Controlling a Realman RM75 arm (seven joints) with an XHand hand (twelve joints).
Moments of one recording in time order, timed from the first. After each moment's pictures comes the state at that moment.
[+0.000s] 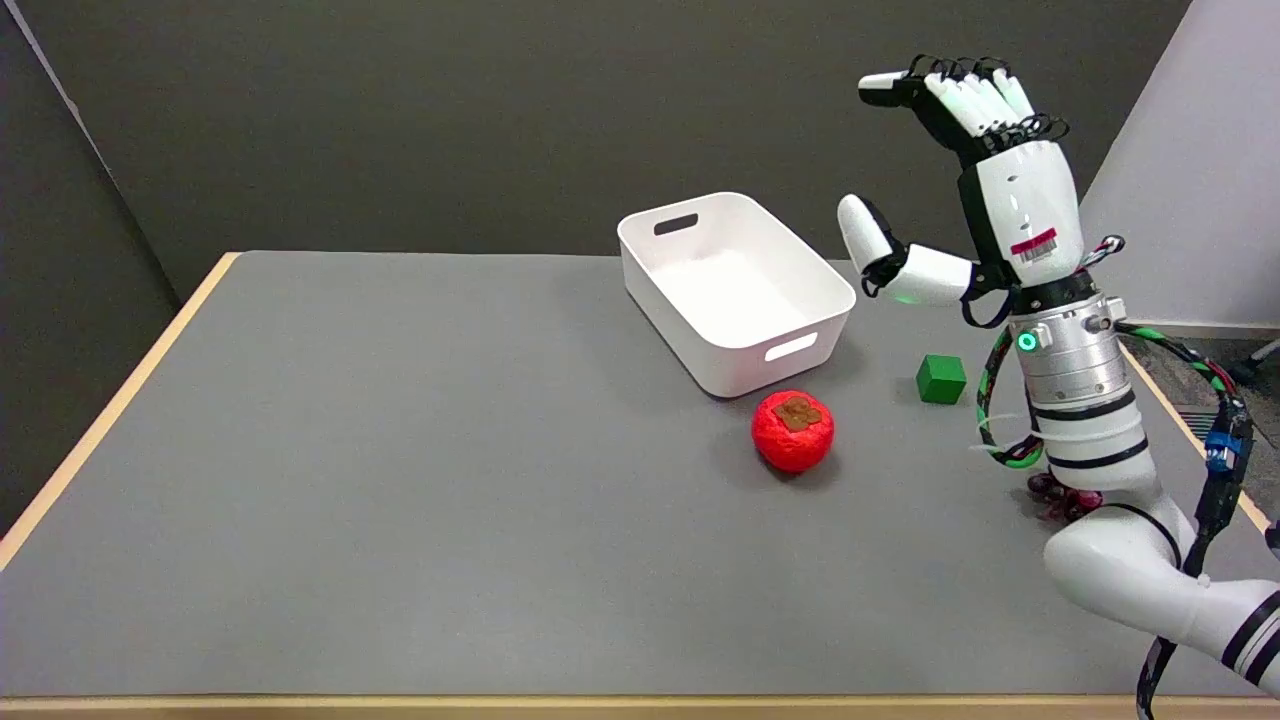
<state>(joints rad) -0.14 -0.84 -1.74 1.54 0.69 1.08 0.30</state>
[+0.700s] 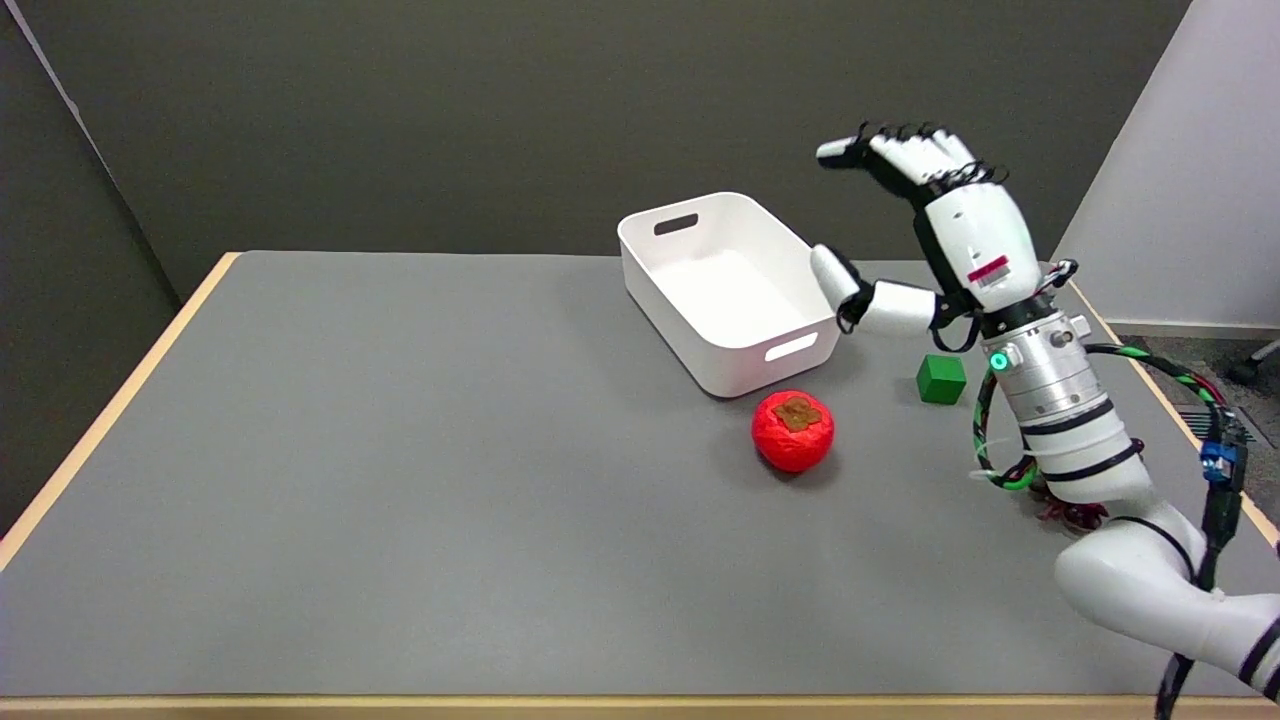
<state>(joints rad) -0.19 -0.83 -1.72 1.55 0.69 0.92 0.32</state>
